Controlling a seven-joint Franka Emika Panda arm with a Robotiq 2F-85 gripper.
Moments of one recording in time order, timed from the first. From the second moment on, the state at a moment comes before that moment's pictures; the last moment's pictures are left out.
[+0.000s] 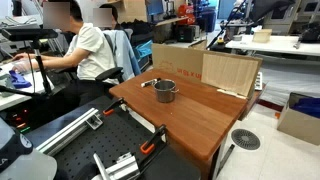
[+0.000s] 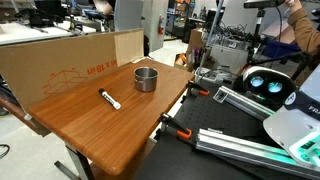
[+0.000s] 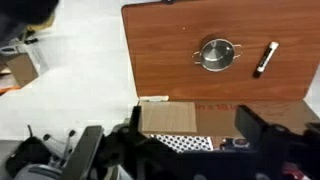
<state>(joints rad) -0.10 -0.63 0.00 -2.42 -0.17 2.03 0.01</state>
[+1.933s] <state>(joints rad) 0.09 -0.10 0.04 -2.34 0.25 2.35 -0.14</state>
